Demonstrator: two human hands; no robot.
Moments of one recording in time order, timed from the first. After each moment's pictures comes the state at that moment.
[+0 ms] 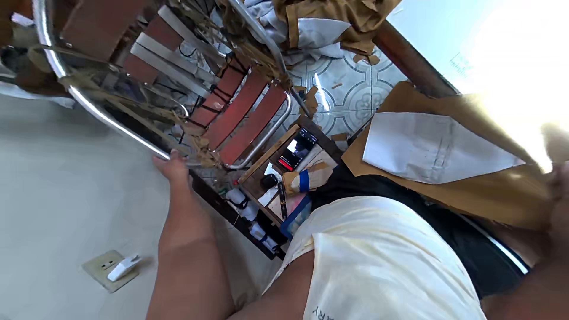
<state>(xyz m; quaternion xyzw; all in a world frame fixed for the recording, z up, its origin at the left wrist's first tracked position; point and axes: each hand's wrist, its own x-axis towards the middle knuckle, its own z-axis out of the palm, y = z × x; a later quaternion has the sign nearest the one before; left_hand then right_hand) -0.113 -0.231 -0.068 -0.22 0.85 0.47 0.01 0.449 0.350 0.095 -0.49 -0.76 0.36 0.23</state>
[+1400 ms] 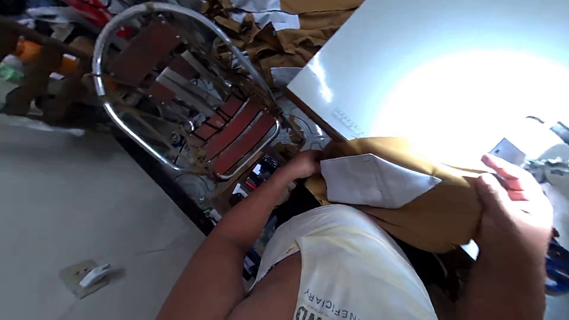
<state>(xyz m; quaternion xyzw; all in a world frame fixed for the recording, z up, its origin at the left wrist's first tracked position) 0.119 0.210 0.022 0.40 0.73 0.28 0.48 0.429 0.394 0.176 -0.38 -0.70 0.53 0.29</state>
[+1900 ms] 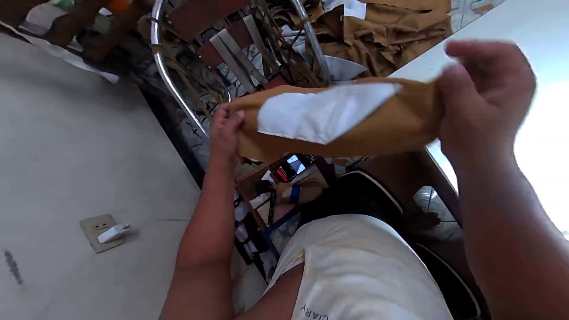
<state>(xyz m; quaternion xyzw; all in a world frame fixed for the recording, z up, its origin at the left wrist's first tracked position) -0.025 -0.020 0.099 0.08 0.73 0.67 0.13 0.150 0.342 0.201 -0.09 -0.82 0.50 0.25</state>
